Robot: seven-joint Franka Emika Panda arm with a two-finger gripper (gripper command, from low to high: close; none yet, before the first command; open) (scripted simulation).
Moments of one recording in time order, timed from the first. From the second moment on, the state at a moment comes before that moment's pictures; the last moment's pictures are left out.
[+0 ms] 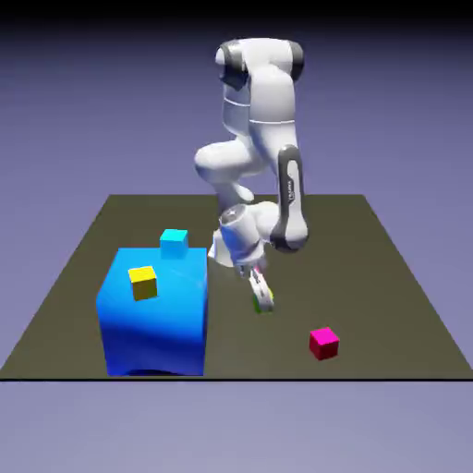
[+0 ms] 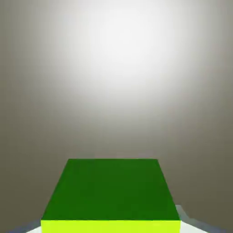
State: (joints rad) arm 0.36 0.19 -0.04 -2.84 1.37 2.80 1.14
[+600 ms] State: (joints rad) arm -0.29 -0.03 0.55 -2.92 1.09 2.74 1.38
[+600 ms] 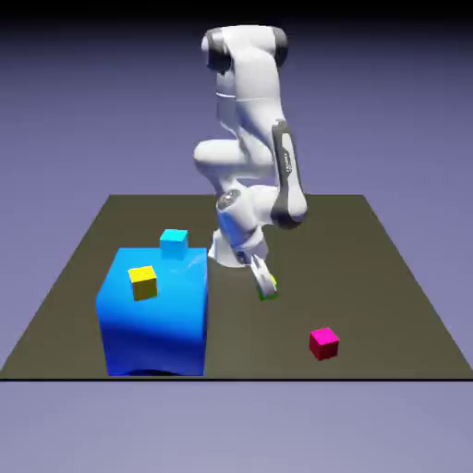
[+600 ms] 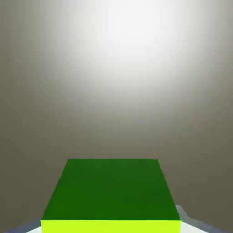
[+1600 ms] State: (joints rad) arm -0.64 -0.25 0.34 -2.41 0.11 1.96 1.66
